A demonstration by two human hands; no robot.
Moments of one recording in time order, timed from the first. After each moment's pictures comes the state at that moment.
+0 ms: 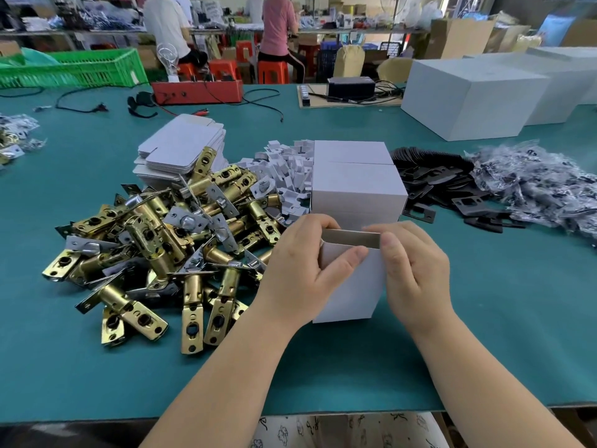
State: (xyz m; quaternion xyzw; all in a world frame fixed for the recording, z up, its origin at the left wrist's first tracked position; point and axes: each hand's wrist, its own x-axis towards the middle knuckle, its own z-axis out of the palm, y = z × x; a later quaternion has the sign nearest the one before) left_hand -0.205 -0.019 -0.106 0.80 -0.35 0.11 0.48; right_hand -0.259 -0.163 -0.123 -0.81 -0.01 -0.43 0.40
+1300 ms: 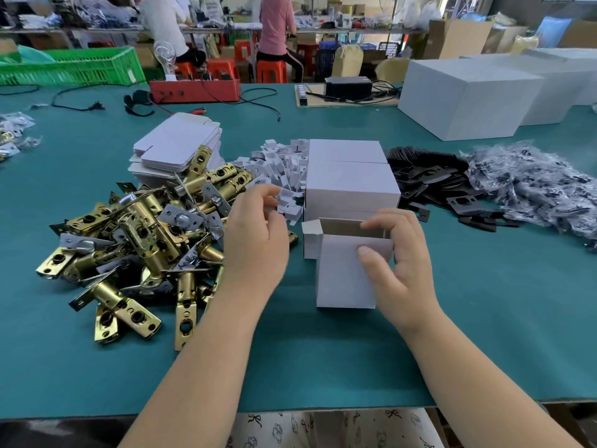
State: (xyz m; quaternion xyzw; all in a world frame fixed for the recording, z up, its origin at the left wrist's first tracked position) left_hand -0.177 -0.006 -0.095 0.84 -0.18 0.18 0.47; right_hand -0.258 -0.161 -0.122 -0.80 -0.06 -0.40 0.44
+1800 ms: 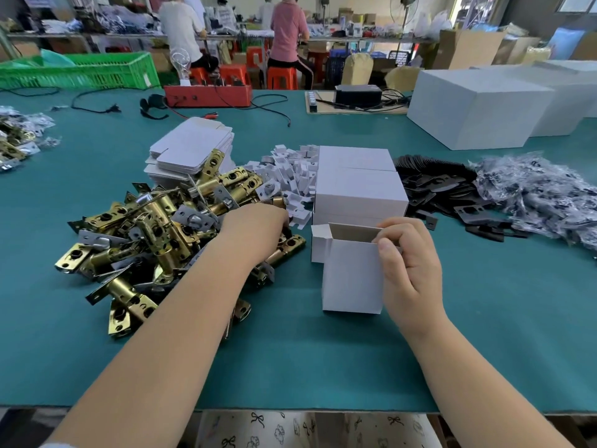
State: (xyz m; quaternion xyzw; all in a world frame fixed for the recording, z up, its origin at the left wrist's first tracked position) left_hand -0.126 0.003 -0.078 0.97 -0.25 0.02 -0.05; right_hand -0.254 -0.162 -0.124 -0.78 -0.04 -0.43 0.45
